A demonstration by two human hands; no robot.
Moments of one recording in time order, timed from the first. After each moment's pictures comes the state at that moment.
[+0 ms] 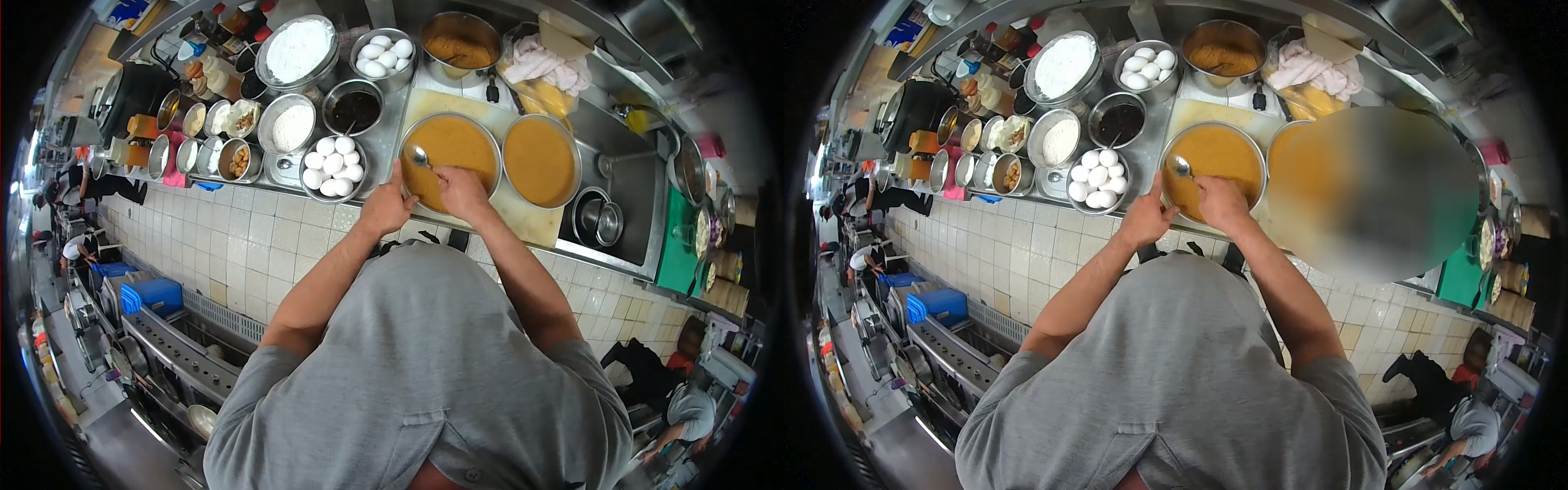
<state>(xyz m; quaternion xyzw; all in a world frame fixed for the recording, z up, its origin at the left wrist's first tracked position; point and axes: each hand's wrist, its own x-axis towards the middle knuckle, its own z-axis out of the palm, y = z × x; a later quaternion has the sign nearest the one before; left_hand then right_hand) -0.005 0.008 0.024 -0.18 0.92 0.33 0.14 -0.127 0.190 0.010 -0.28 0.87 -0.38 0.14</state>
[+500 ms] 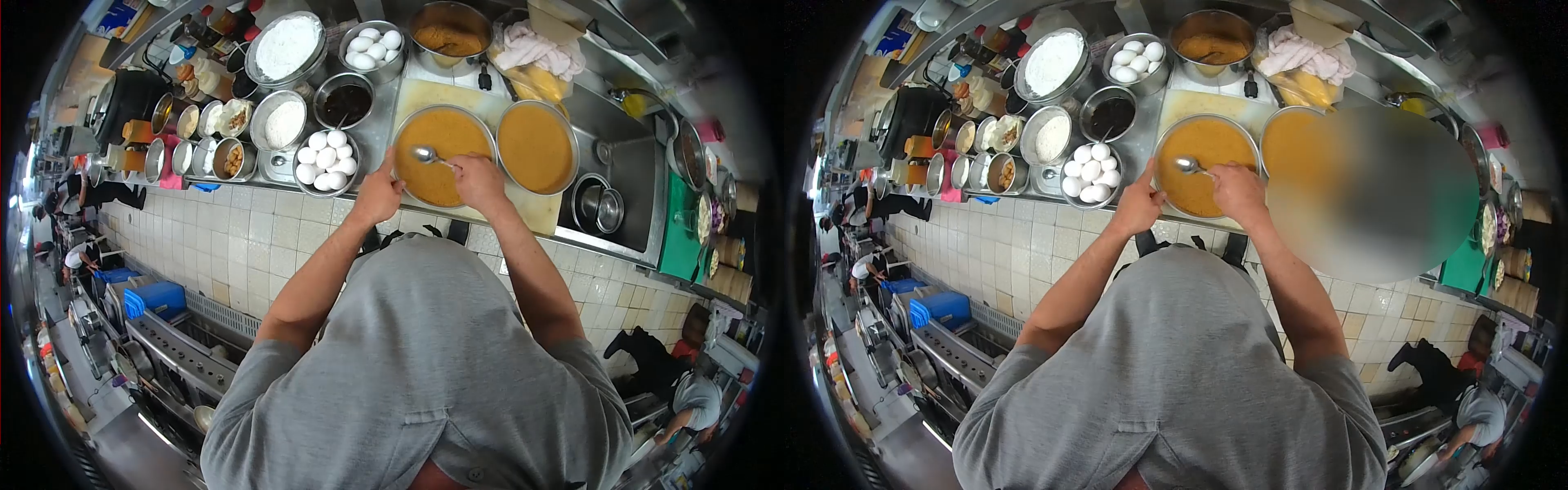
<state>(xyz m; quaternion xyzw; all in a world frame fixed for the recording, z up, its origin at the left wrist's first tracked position) -0.010 0.004 0.027 -0.18 0.88 0.41 0.11 -0.139 0.225 0.039 -0.30 0.91 -0.22 0.20</state>
